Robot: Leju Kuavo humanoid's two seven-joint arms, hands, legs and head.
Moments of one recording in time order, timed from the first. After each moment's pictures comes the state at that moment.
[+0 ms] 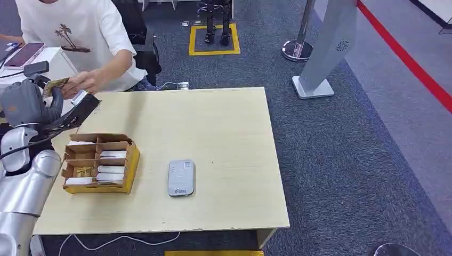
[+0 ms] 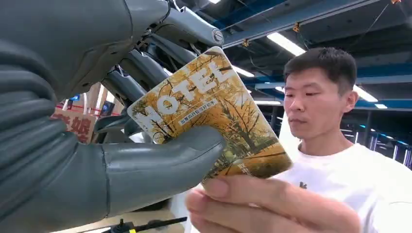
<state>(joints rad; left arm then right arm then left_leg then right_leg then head) -0.68 0.32 -0.26 -1.00 -0.98 0.32 0.09 -0.09 0.13 -1.11 -0.22 1.26 -0.03 0.19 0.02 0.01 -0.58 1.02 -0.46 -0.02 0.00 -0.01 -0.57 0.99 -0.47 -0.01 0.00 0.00</state>
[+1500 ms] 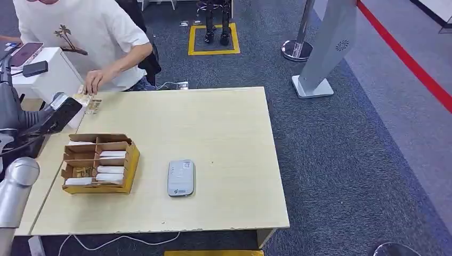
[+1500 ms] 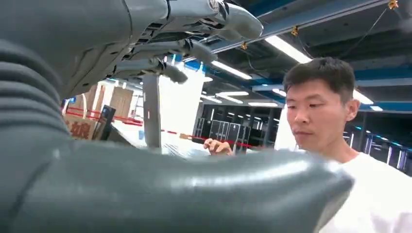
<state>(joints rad) -0.59 0.41 -0.22 -1.18 -0.91 0.23 0.09 -0.09 0.13 -1.10 -0.22 1.23 -0.03 0.18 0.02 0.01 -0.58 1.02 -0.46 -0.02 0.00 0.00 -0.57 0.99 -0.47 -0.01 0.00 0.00</state>
